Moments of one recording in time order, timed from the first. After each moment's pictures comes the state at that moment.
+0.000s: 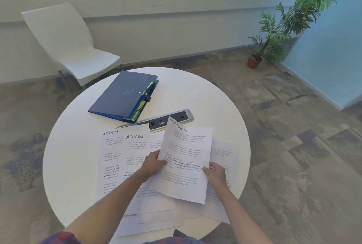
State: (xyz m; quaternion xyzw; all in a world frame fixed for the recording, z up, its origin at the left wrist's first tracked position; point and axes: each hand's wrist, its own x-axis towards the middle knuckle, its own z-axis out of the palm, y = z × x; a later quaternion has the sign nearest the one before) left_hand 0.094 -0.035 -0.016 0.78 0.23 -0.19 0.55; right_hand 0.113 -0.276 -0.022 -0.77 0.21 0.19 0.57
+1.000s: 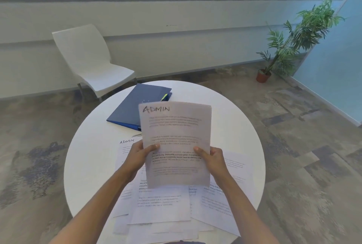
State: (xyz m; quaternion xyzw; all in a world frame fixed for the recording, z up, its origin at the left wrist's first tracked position) left_hand 0.059 0.031 0.093 0.67 0.20 -0.01 0.71; right_hand 0.124 -0.203 0.079 -0.68 0.01 0.19 0.71
